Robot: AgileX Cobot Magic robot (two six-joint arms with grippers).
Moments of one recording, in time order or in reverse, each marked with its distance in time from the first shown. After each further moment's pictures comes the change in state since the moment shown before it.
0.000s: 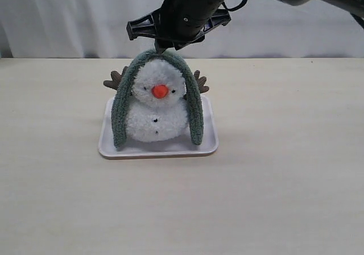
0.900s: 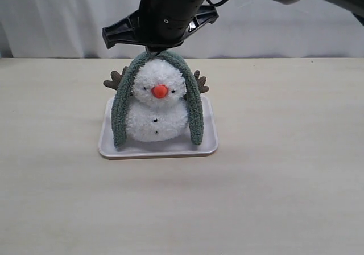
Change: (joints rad) left arm 0.000 0.000 0.000 0.000 0.000 0.000; right arm 0.114 -0.047 0.003 -0.091 0.080 0.075
